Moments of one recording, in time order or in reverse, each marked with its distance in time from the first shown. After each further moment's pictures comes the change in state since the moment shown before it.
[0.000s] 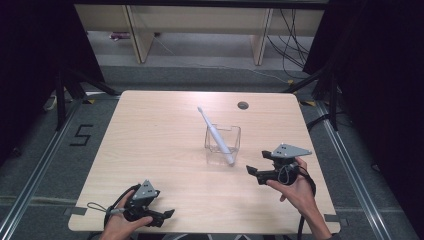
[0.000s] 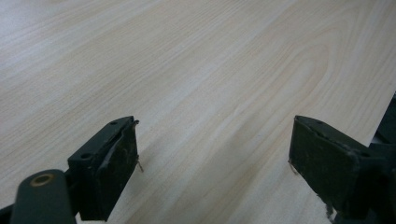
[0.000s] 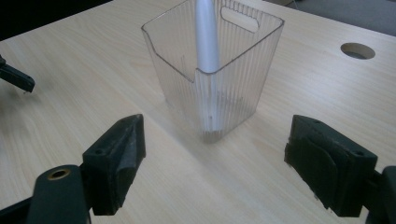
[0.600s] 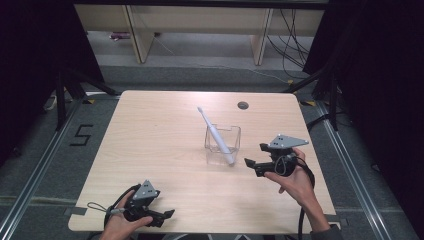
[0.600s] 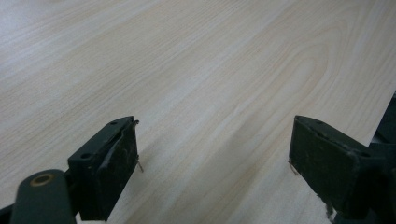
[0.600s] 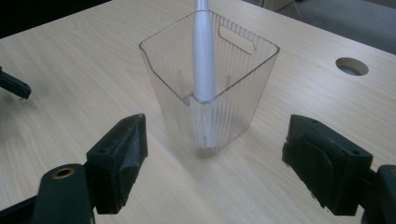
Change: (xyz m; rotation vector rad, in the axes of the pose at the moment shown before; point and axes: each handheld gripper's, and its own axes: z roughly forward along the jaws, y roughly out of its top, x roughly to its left) left arm 0.001 0.000 0.000 0.013 0.006 0.012; right arm -0.002 0.026 0.002 0.029 -0.004 -0.039
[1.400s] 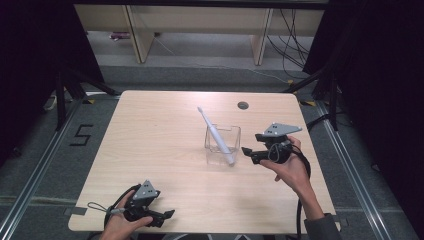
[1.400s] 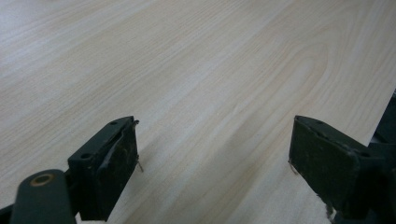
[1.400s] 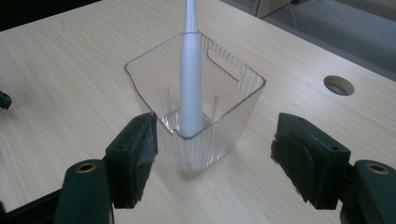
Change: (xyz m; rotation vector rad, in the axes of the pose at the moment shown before) left arm 0.000 0.000 0.000 0.004 -0.002 -0.003; right arm -0.007 0.030 0.010 0.015 -0.027 -0.045
